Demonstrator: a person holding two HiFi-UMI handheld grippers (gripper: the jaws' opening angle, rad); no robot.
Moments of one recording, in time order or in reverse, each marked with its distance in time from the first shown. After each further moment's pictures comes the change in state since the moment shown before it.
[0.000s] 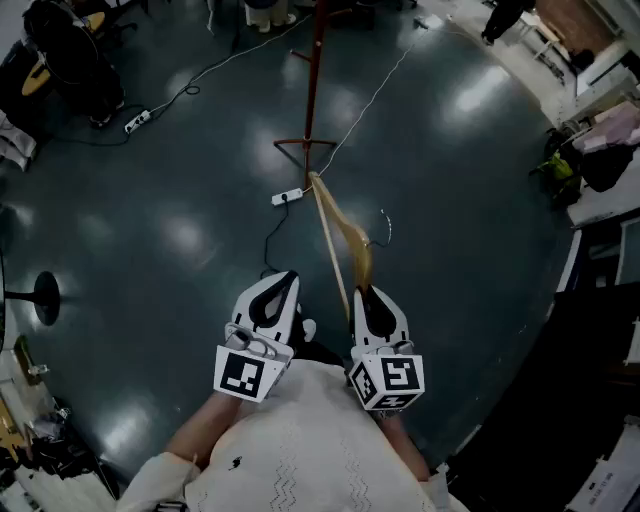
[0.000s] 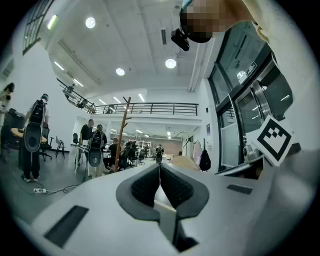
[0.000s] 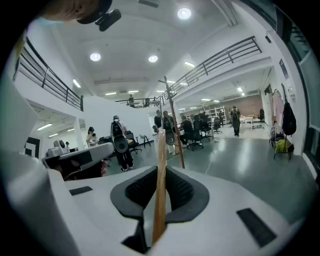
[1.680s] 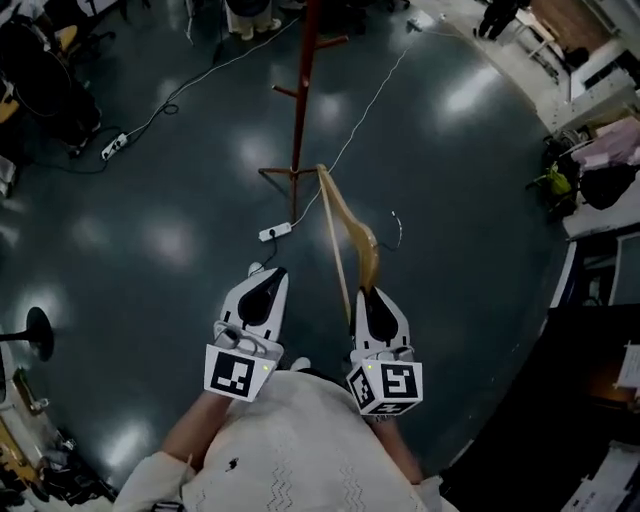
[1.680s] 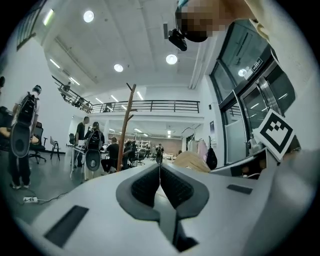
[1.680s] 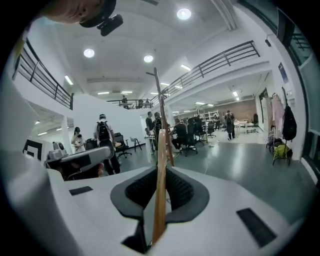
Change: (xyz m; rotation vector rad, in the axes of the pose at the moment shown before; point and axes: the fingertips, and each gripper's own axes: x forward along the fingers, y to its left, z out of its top) left arm 0.214 0.144 -0.011 0.012 0.013 -0.022; right arm 0.215 -0.083 0.086 -0.002 -0.039 -0.088
